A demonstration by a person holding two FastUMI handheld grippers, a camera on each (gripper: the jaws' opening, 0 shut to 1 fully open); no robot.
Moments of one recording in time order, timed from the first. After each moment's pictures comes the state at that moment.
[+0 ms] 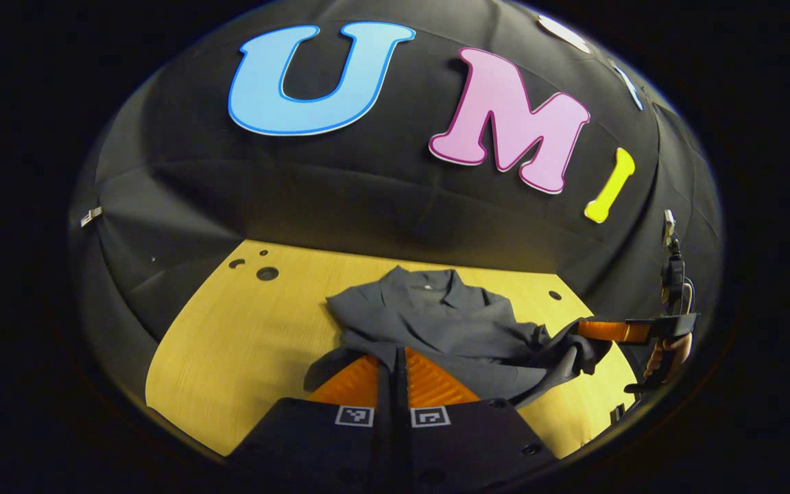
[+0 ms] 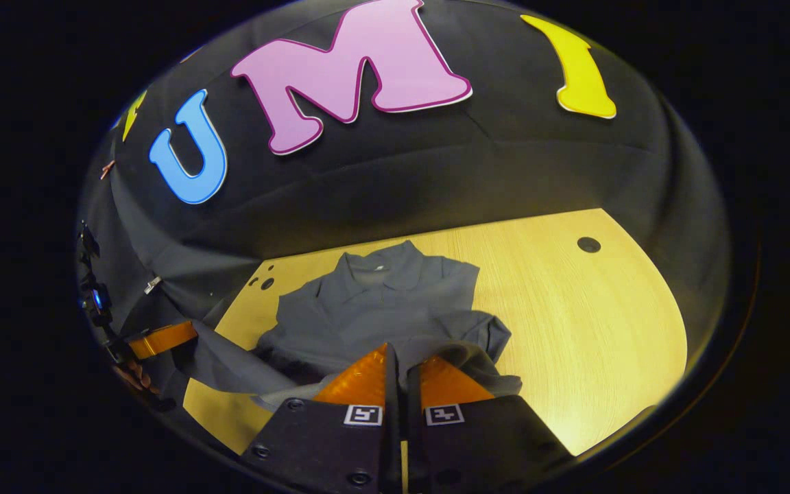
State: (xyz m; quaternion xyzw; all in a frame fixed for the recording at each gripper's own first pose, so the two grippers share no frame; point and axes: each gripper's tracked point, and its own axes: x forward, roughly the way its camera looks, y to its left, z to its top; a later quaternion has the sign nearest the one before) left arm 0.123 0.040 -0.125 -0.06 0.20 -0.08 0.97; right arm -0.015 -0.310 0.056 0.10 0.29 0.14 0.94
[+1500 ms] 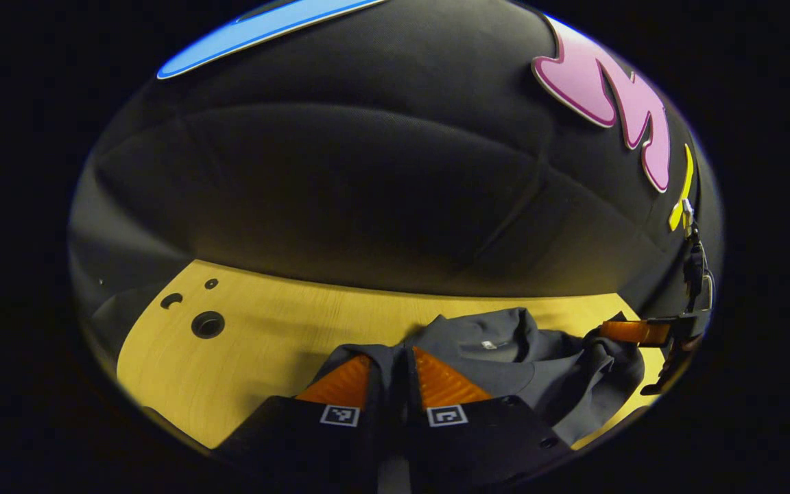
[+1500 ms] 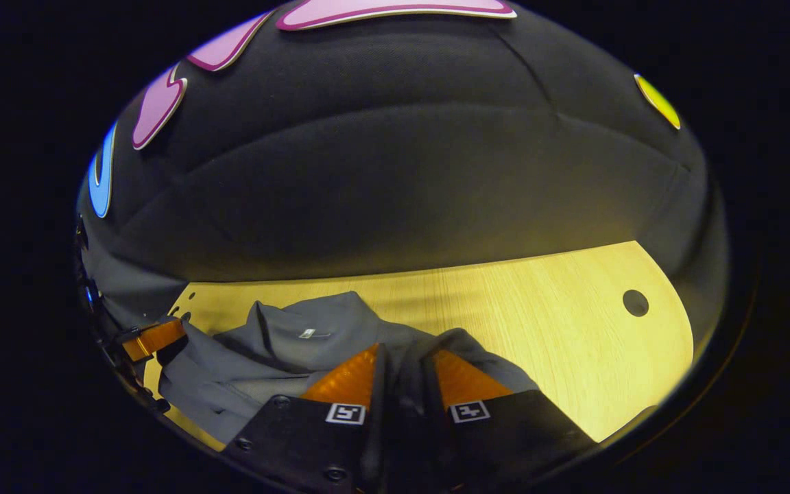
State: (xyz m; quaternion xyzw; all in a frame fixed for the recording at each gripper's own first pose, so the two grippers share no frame) left arm 0.369 0.055 -0.200 -0.03 0.21 -0.05 0.98; right arm 0.202 -0.301 -0.017 0.07 0.30 0.08 0.95
